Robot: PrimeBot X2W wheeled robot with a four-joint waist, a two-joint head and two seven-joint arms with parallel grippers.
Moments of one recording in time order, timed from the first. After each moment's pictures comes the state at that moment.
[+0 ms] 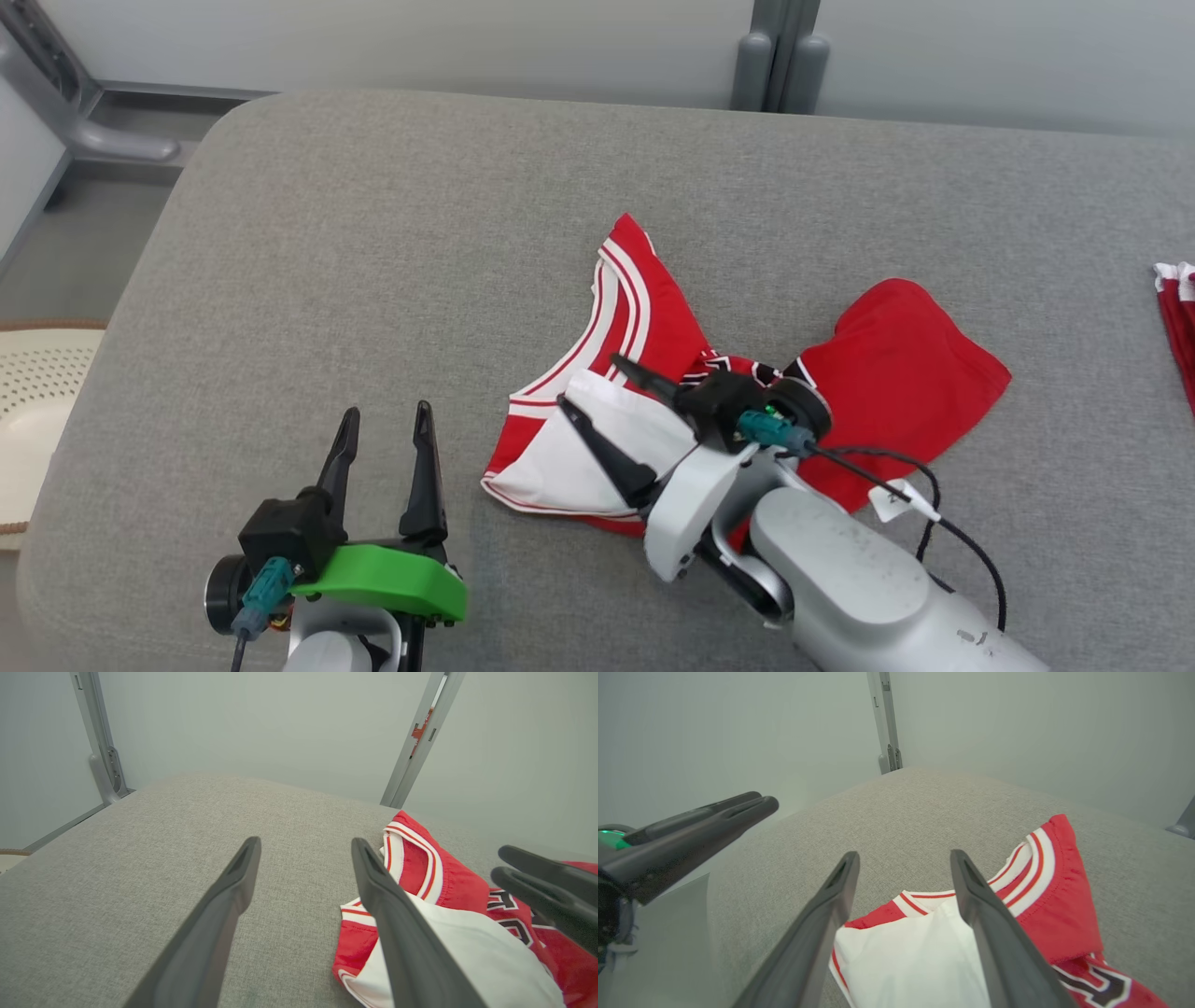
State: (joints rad) left arm -0.11 0.05 -0.23 0.24 -0.36 0.04 -0.26; right arm -0.58 -0.05 0.81 0.61 0.46 0.13 -0.25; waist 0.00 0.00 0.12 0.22
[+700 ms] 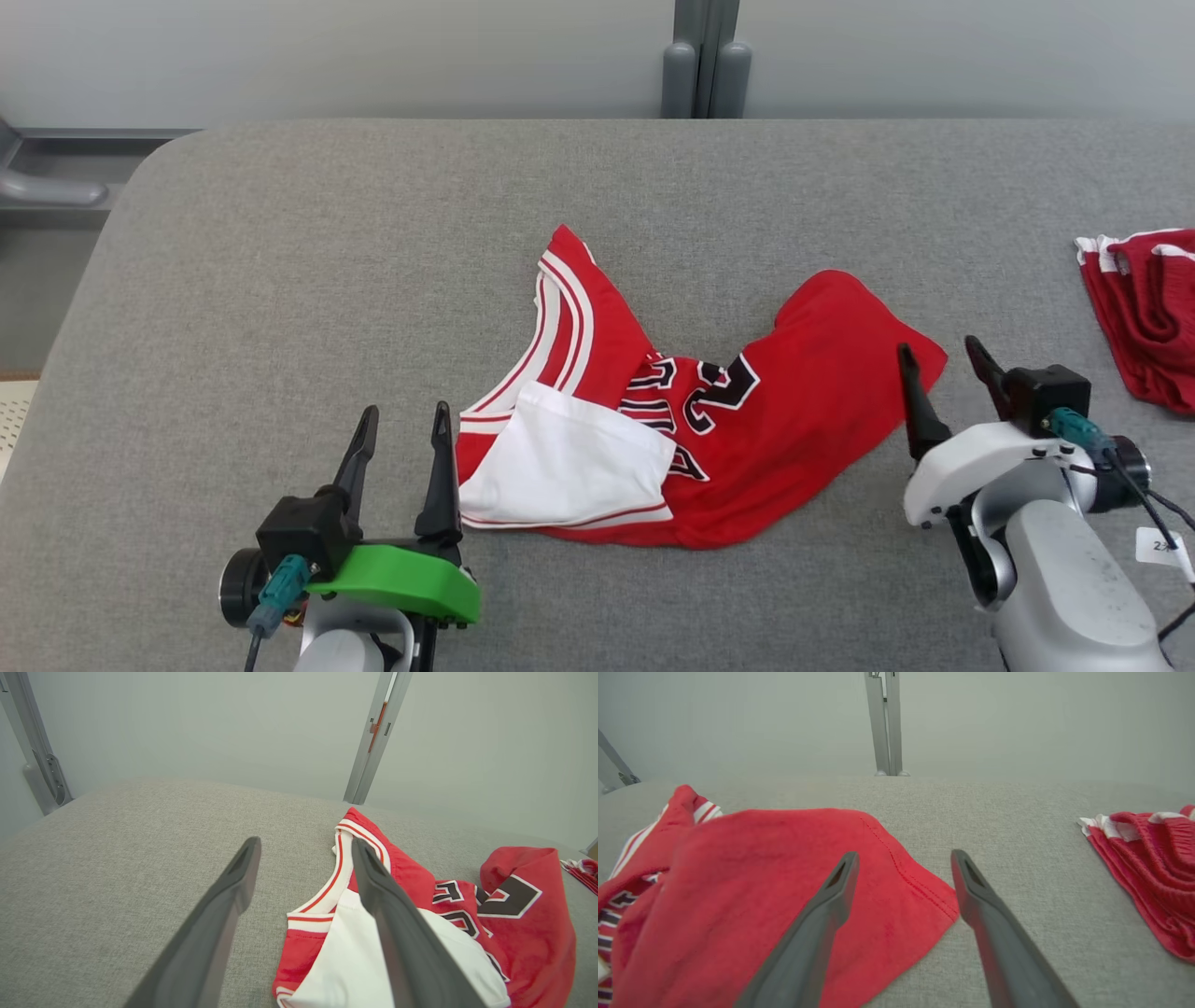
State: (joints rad) left arm -0.12 0.05 -0.26 0.24 -0.35 0.04 -0.26; right arm -0.36 -0.11 0.02 0.61 0.14 0.13 -0.24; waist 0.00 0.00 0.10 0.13
